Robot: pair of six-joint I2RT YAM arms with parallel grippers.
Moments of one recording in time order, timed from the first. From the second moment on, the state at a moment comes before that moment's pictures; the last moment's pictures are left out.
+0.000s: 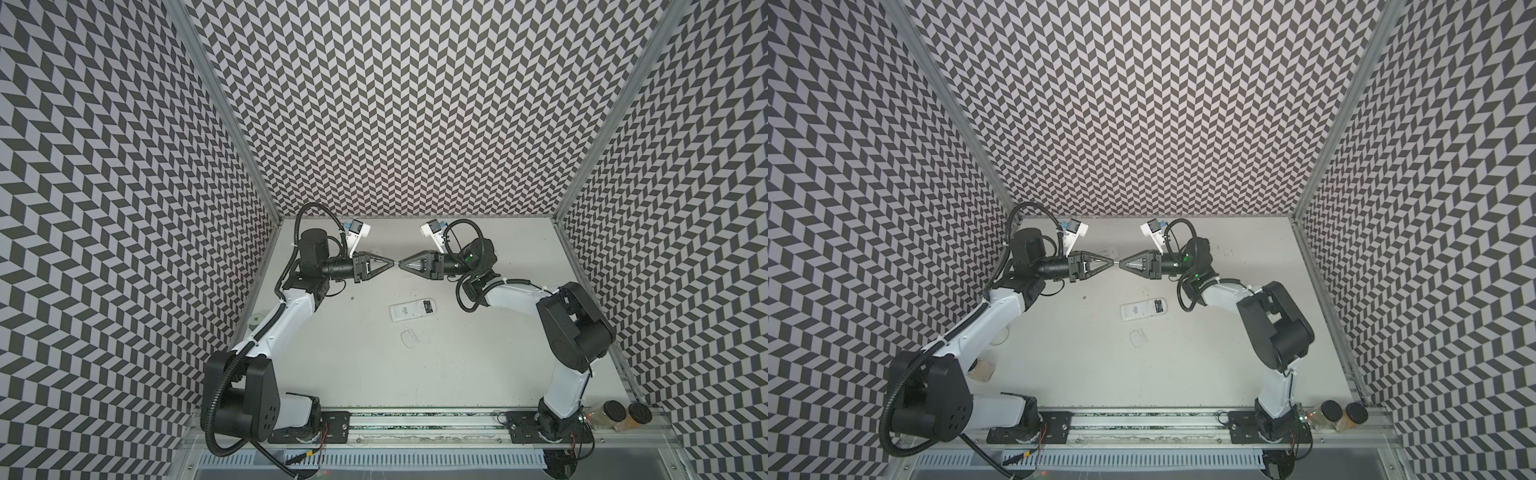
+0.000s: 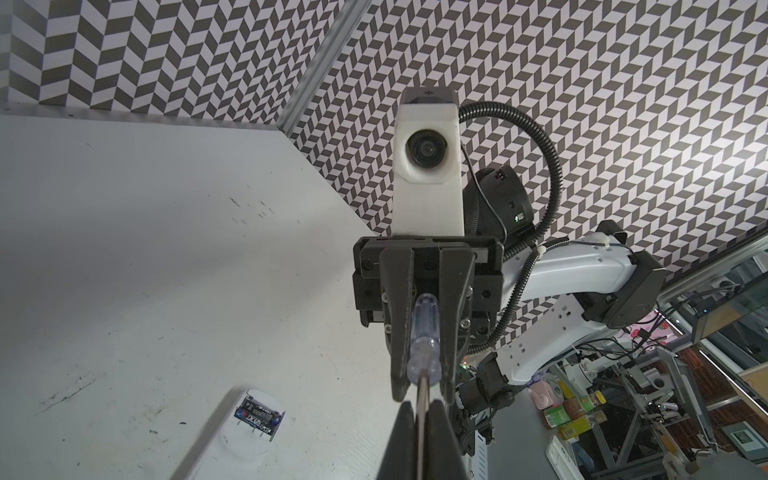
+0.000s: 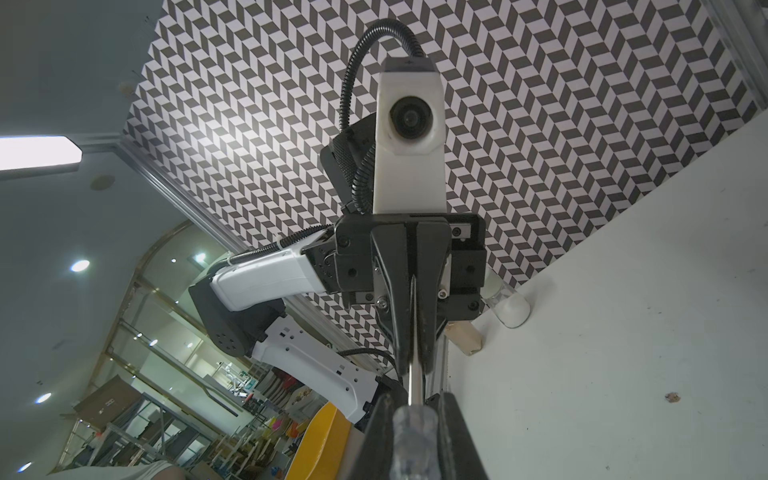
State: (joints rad) left arm -0.17 1.36 0.96 0.12 1.23 -0.45; right arm 0.54 1.83 1.09 1.02 -1.11 1.04
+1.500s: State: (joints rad) left arm -0.59 1.82 1.16 -0.32 0.49 0.44; right arm 0.31 0.91 0.61 -0.06 -0.53 0.25
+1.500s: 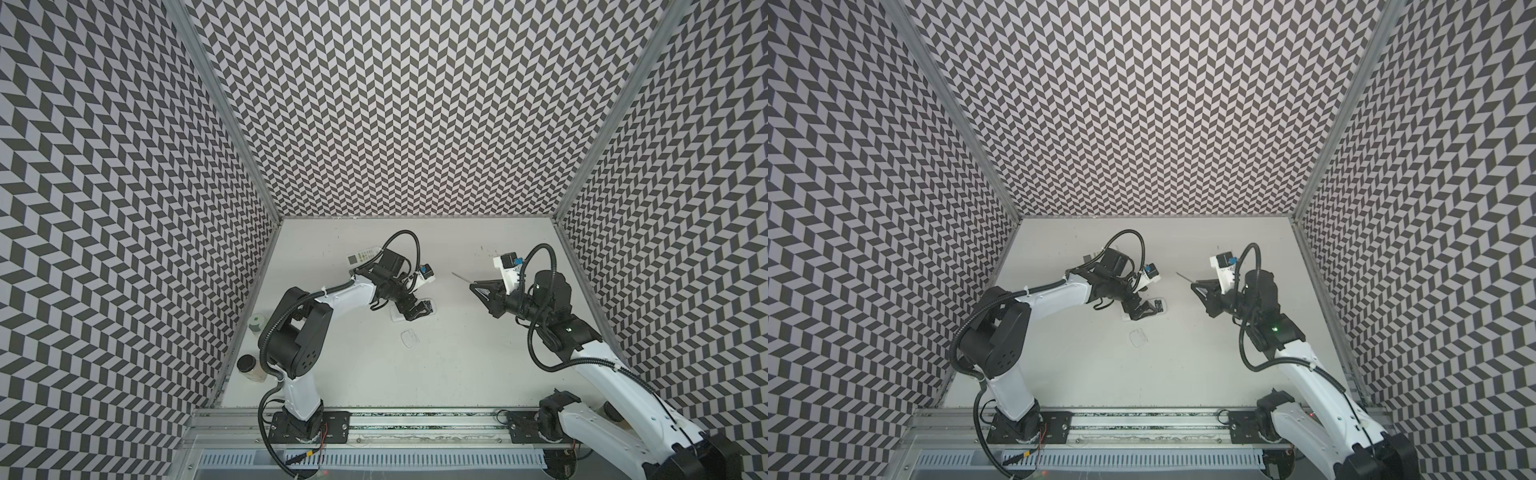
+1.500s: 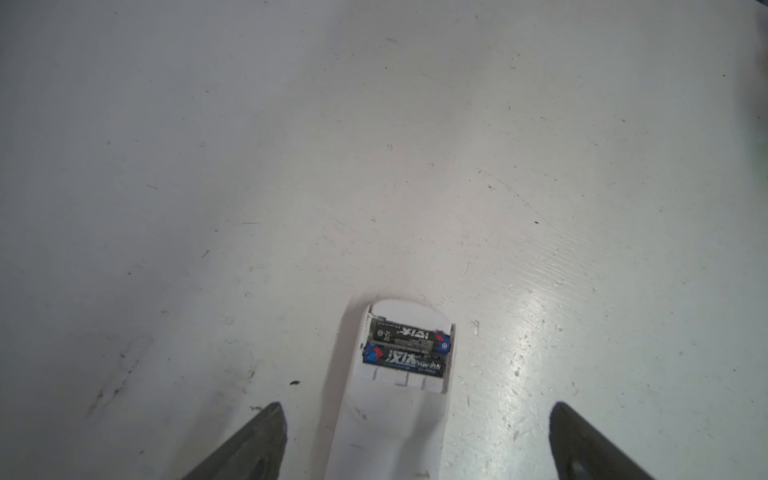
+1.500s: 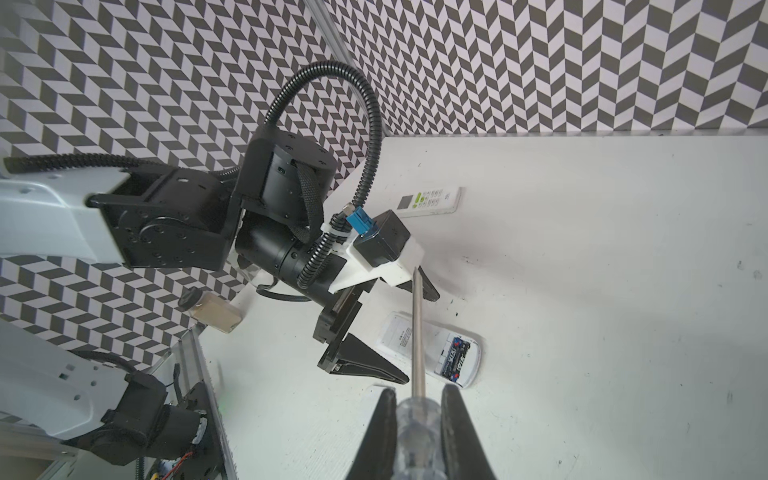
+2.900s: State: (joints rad) left arm -0.54 1.54 0.93 -0.43 0.20 0.67; right arm 0.41 1.03 0.60 -0.03 -0.48 0.16
